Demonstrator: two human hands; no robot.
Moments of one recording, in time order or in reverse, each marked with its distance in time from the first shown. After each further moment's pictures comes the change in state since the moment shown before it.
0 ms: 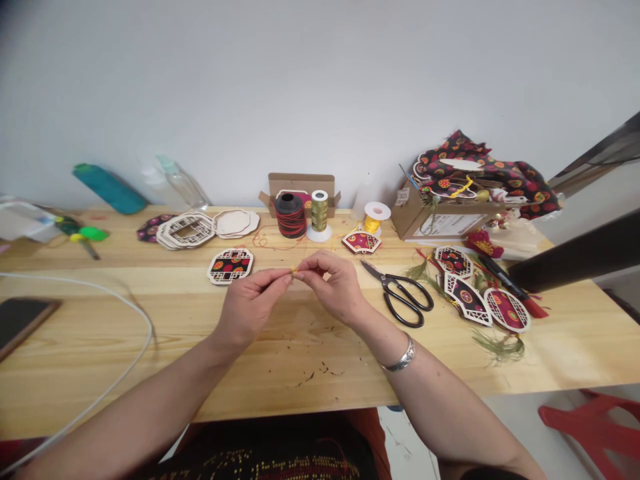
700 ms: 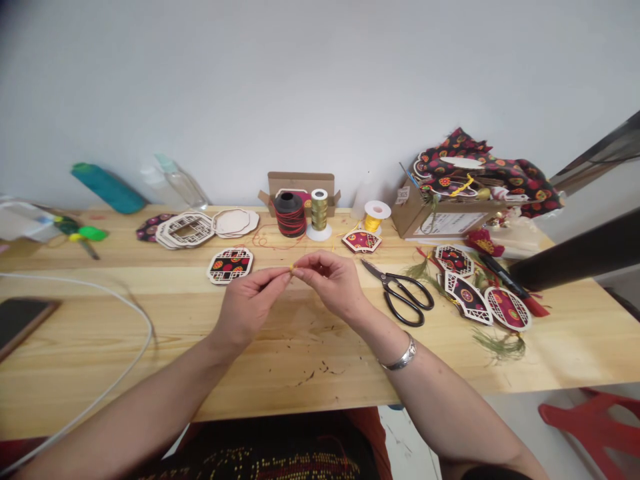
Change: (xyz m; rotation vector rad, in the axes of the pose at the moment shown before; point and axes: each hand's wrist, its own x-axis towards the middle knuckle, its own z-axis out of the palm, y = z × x) left_hand 0.000 0.001 -0.001 0.010 0.002 -0.037; right_hand -0.001 0.001 0.003 0.296 -0.001 0.253
